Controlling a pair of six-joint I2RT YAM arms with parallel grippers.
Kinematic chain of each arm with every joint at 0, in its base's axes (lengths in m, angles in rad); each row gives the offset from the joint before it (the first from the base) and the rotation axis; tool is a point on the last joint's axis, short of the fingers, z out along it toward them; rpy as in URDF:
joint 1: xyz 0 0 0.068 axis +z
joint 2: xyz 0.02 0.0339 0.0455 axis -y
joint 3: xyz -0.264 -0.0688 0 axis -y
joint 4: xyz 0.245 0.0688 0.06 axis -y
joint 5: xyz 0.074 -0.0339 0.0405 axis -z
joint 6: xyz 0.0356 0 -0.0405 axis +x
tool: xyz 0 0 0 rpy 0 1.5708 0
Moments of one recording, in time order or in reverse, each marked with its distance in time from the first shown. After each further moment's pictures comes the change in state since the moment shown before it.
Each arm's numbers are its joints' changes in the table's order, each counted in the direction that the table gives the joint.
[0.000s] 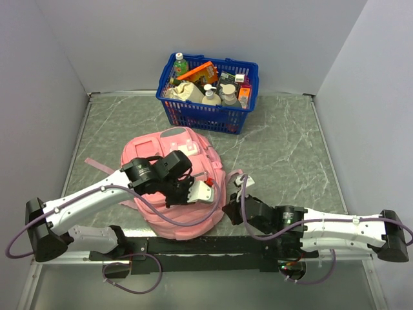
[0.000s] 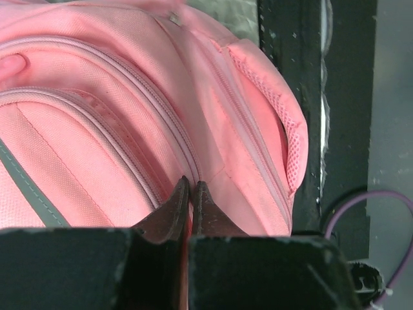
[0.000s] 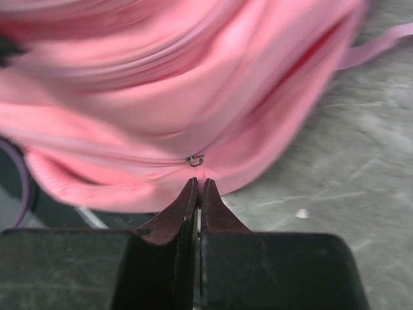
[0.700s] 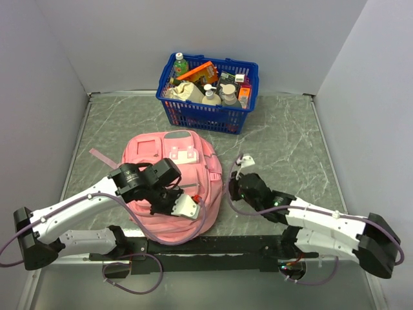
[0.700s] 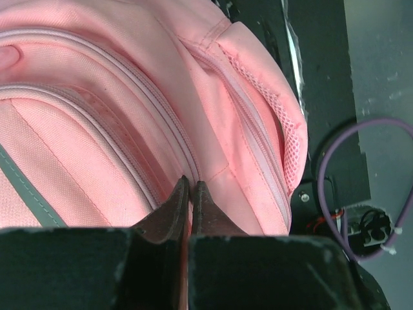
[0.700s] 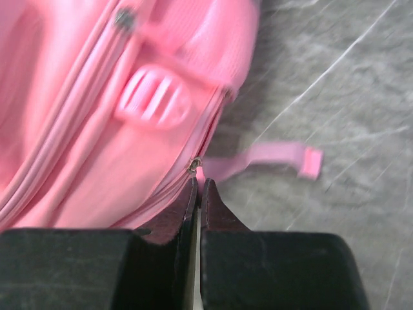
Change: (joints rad) left arm 0.002 0.107 -0.069 -0.172 0.031 0.188; right arm -0.380 -0.158 -0.040 0.261 -0.102 -0.219
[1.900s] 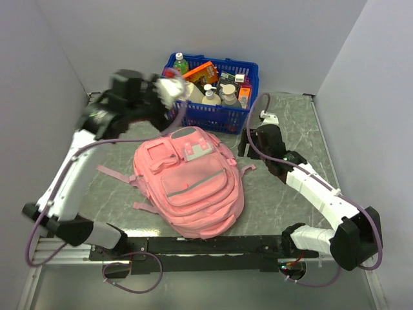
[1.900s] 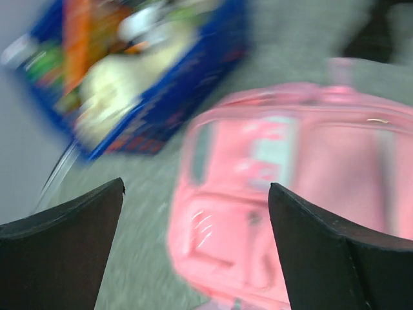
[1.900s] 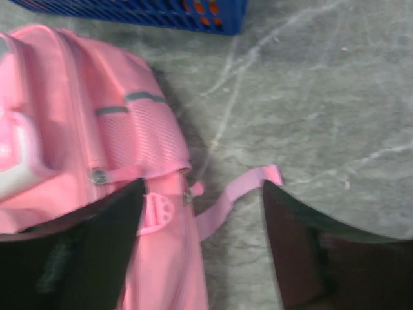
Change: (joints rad) left arm 0.431 -0.335 0.788 0.206 -0.101 -0.304; right arm -0.523 -0.261 0.449 -0.234 -0.174 -0.068
